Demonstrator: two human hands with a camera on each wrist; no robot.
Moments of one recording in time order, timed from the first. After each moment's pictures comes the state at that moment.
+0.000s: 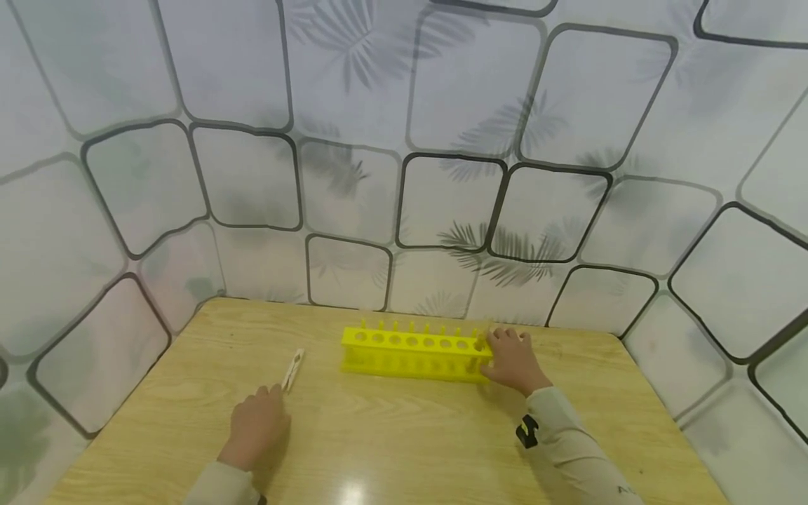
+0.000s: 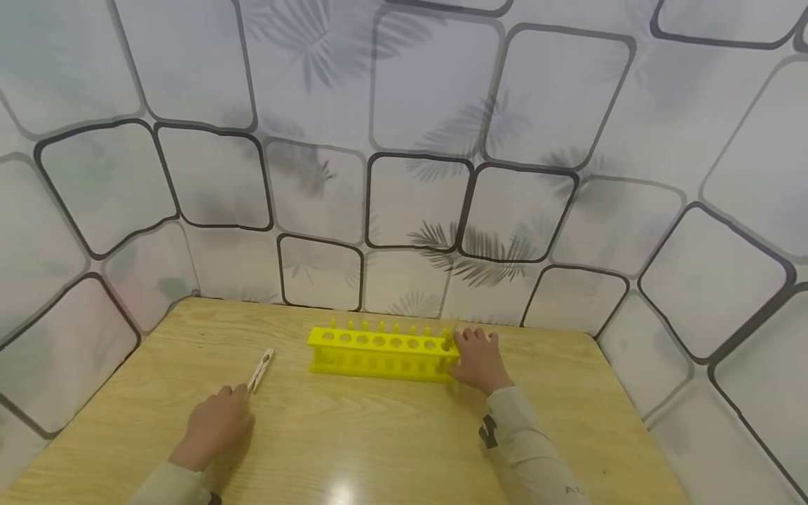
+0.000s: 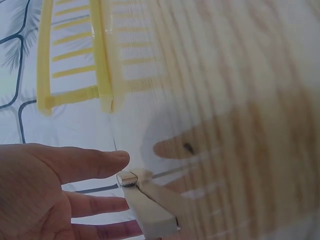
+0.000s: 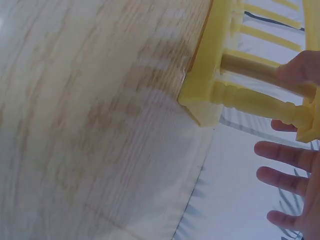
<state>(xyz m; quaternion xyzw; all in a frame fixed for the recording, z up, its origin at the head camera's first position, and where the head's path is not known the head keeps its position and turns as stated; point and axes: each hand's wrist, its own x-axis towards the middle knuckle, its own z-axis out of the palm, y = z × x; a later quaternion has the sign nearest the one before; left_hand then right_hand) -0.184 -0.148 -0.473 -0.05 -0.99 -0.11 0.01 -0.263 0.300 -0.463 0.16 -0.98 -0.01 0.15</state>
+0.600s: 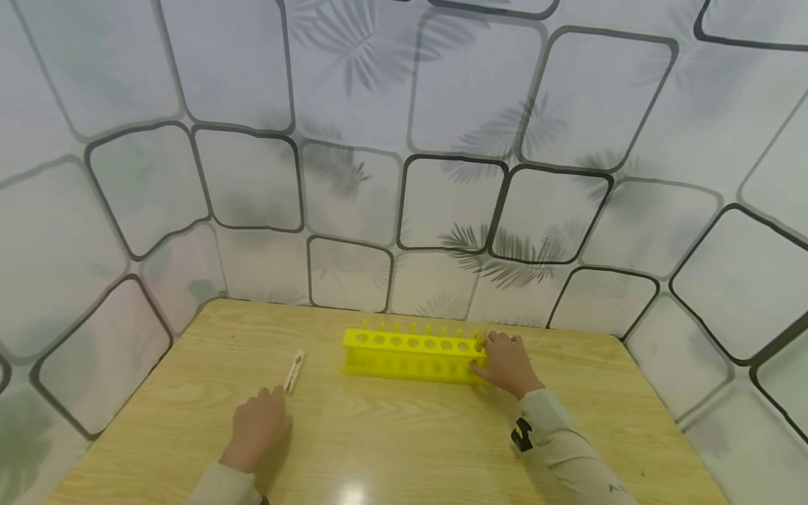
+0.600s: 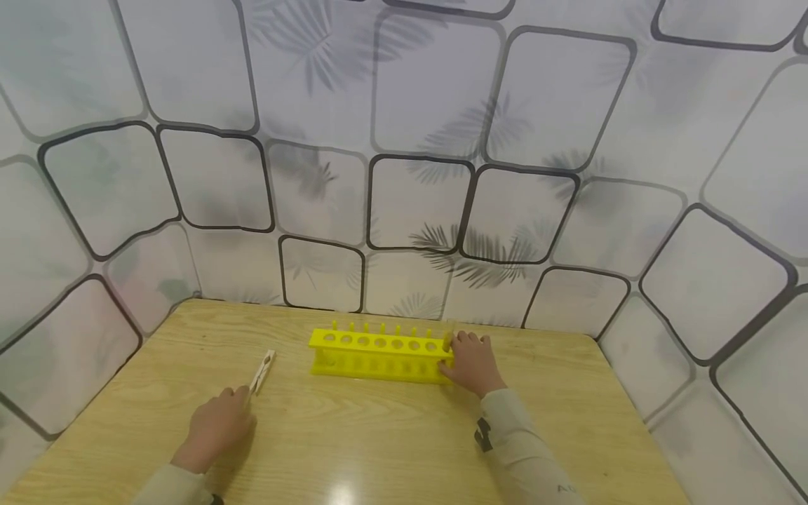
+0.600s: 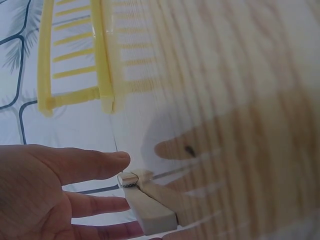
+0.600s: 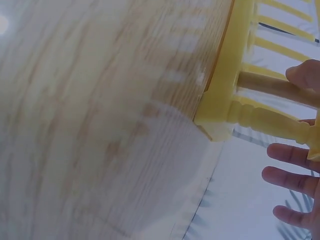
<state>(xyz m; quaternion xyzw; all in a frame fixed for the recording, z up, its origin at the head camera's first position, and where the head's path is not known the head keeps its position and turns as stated) -0.183 -0.146 -0.472 -0.04 -0.99 -0.10 0.00 -0.265 0.288 -0.467 0.16 -0.97 -0.03 0.16</state>
